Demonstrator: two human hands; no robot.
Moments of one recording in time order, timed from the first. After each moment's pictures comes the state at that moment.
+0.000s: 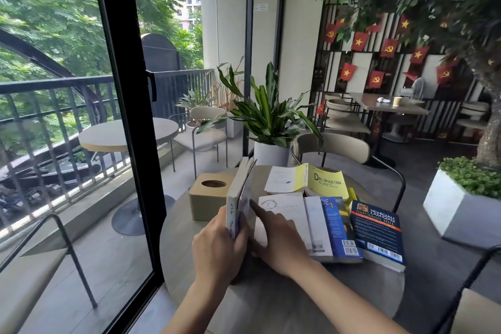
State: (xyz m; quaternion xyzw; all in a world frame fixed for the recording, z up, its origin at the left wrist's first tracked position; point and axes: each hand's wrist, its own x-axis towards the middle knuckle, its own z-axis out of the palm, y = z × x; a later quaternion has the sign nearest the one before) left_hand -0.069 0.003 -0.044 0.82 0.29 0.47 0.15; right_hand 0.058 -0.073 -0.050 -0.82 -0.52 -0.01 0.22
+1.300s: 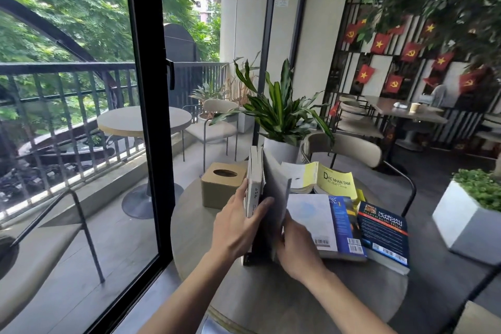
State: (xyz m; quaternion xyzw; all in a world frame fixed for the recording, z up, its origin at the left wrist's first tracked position) left_hand -0.059 0.006 -0.035 0.82 0.30 0.36 0.35; right_hand 0.043 -0.102 -0.052 -0.79 -0.50 -0.01 0.36
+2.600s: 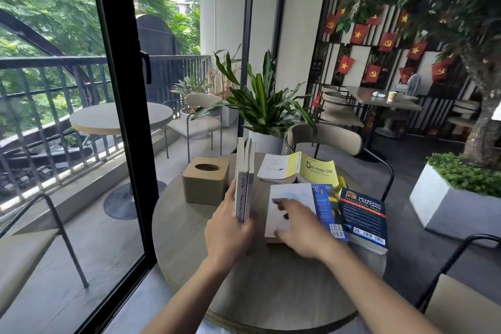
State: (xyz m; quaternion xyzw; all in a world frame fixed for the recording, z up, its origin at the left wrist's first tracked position) left_hand -0.040 -0.016 -0.058 0.80 0.36 0.37 0.31; right_hand 0.070 -0.129 -0.014 -0.85 -0.46 0.10 0.23
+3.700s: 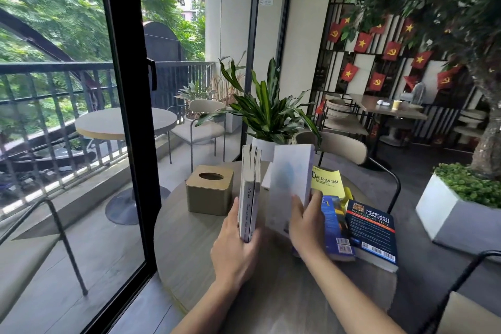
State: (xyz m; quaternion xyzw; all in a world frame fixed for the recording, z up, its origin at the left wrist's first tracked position) left_hand -0.033 -0.010 -0.092 0.77 0.34 0.40 0.36; right_hand 0.077 -0.091 -0.034 -0.75 -0.26 -0.02 0.60
